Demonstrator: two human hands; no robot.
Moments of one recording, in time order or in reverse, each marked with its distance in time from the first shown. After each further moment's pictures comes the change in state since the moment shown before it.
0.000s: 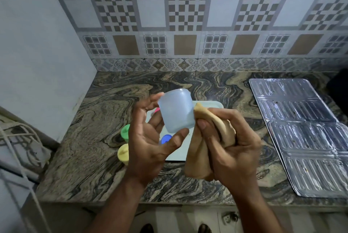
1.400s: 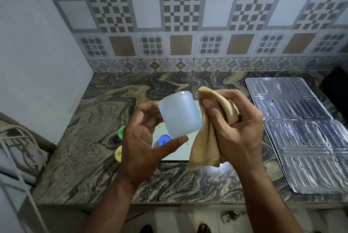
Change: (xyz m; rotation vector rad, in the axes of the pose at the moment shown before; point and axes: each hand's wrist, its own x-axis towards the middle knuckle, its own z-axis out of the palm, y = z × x) left_hand 0.001 -0.003 -0.009 0.086 -0.026 -0.050; right_hand 0.033 0.003 -0.012 0.016 0.015 0.100
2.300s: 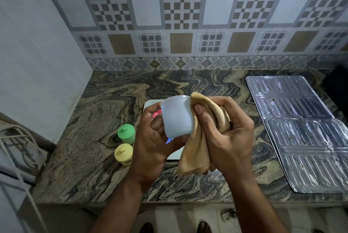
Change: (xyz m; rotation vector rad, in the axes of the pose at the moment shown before) left_hand -0.008 -0.006 0.014 -0.155 -0.038 -0.216; right_hand -0.015 0.003 0.011 -0.016 -0.003 0.035
